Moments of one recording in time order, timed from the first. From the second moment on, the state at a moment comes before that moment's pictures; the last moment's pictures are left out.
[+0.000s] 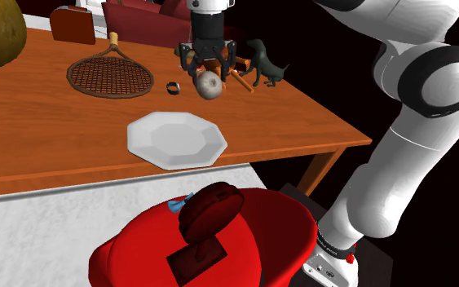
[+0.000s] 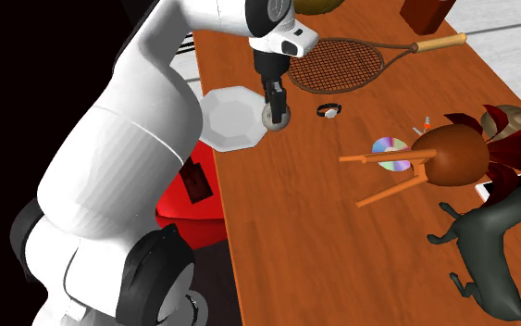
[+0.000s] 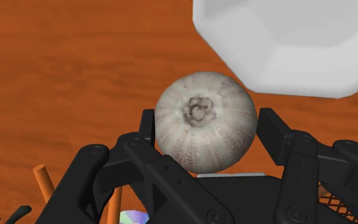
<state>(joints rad) 0.16 0.09 0.33 -1.41 -0.17 1.33 0.90</state>
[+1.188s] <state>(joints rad) 0.31 0.14 0.44 -1.42 -0.15 1.35 1.18</state>
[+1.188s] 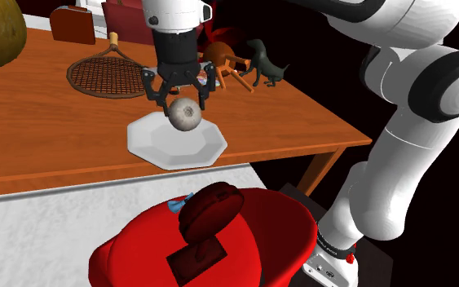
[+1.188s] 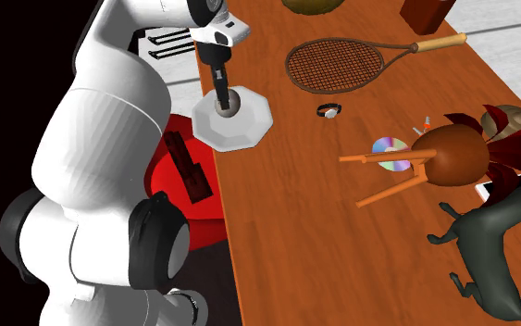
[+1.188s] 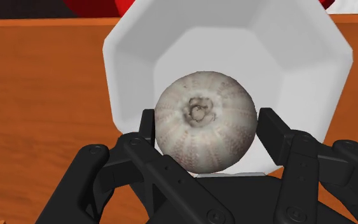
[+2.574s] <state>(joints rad) 0.30 0.11 0.44 -1.55 -0.14 1.45 1.19</state>
